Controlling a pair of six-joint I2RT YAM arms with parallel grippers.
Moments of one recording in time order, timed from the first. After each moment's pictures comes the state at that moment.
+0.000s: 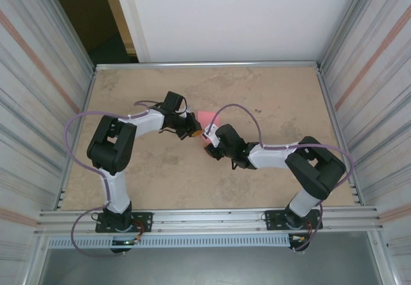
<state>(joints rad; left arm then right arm) -0.44 1.92 1.19 -0.29 0.63 -0.90 0.82 1.64 0.72 0.23 0.07 -0.06</state>
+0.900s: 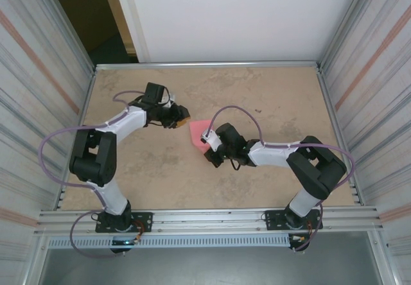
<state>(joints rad) -0.33 1.75 1.17 -0.36 0.58 -0.80 0.80 1.64 0.76 0.07 -0.23 -0.01</state>
